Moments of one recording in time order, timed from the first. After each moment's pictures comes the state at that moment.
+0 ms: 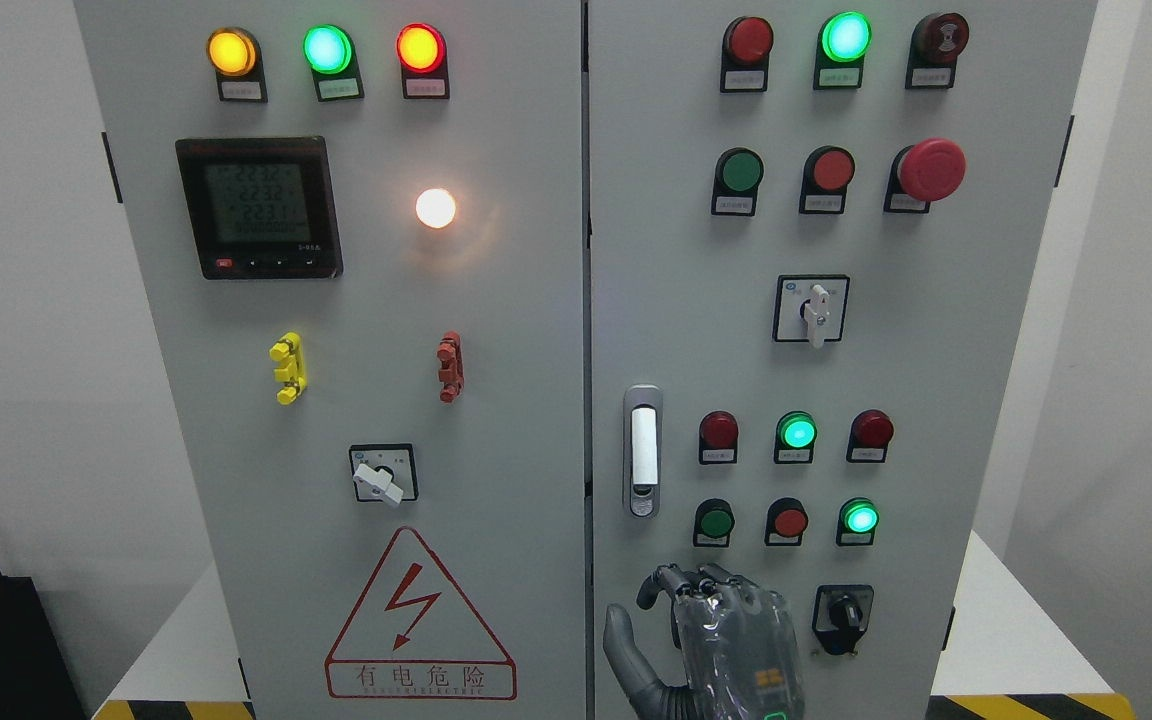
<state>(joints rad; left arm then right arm) 0.11 -0.05 0.00 0.00 0.11 -0.11 -0.07 -0.27 0.11 0.32 -1.71 1.24 0.07 -0.31</state>
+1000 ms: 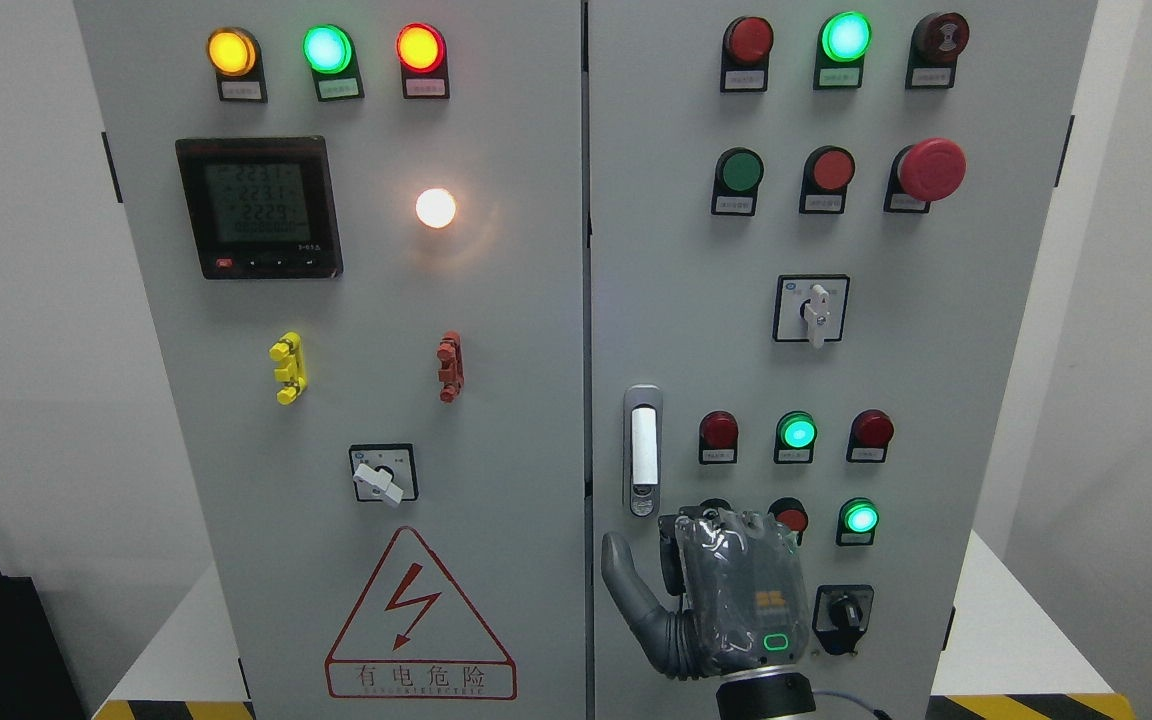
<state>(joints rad) 0.11 -0.05 0.00 0.00 0.11 -0.11 -0.07 -0.39 0.12 0.32 -1.76 1.27 0.17 -0.16</state>
